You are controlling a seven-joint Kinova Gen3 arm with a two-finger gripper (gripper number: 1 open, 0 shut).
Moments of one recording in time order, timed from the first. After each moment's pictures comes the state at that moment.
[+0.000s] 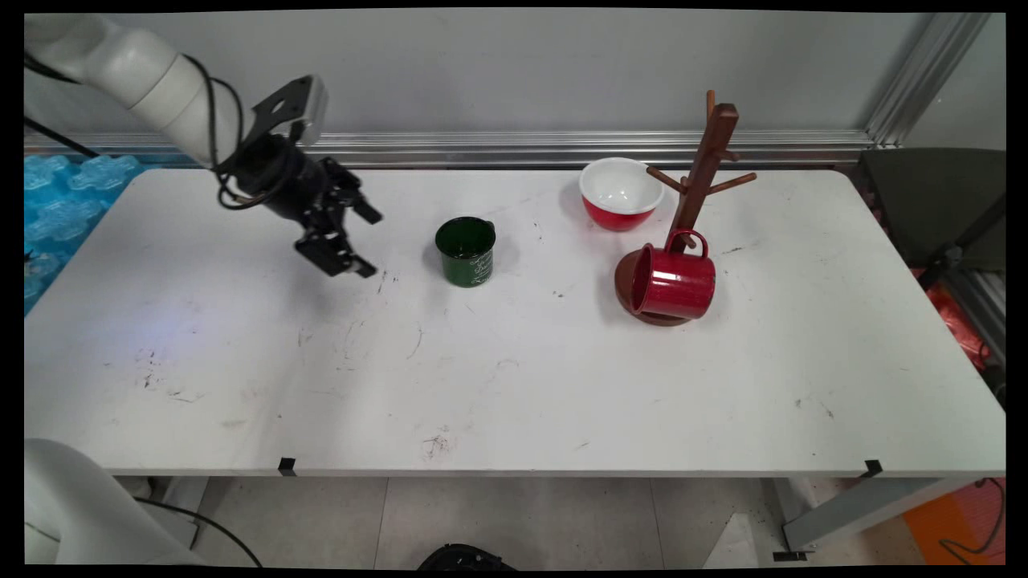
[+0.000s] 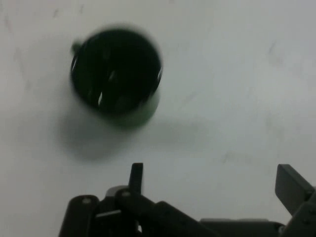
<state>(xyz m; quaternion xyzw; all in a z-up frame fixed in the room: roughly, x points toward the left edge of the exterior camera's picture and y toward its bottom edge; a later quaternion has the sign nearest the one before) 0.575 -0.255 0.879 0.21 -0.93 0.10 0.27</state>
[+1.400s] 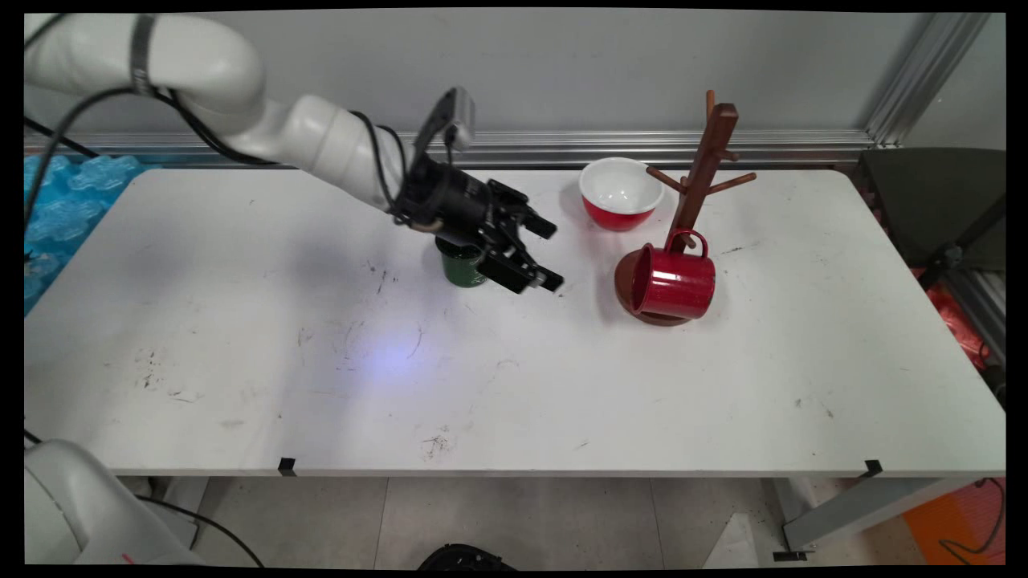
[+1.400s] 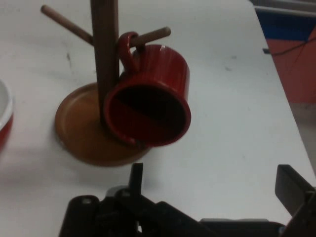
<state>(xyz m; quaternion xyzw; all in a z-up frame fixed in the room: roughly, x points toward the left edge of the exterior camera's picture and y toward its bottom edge) 0.436 -0.301 0.821 0.20 -0.85 0.07 0.48</state>
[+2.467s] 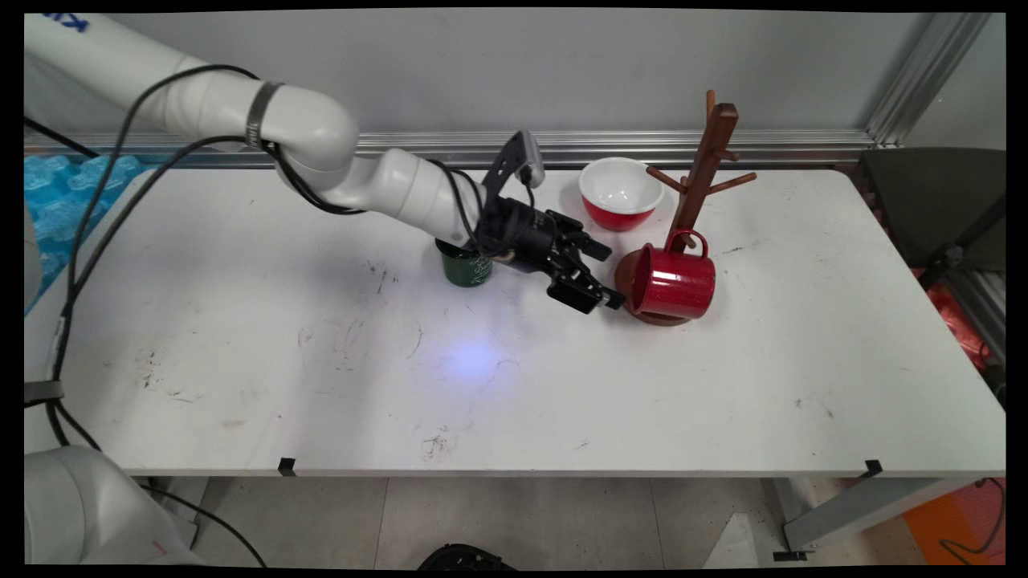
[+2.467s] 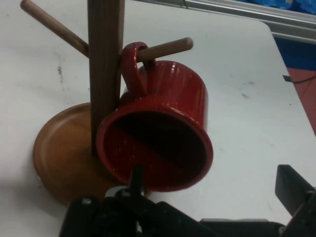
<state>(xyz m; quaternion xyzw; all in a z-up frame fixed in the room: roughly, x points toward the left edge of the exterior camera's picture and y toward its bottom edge) 0.377 -0.332 0.763 0.23 -0.83 0.06 0.51</state>
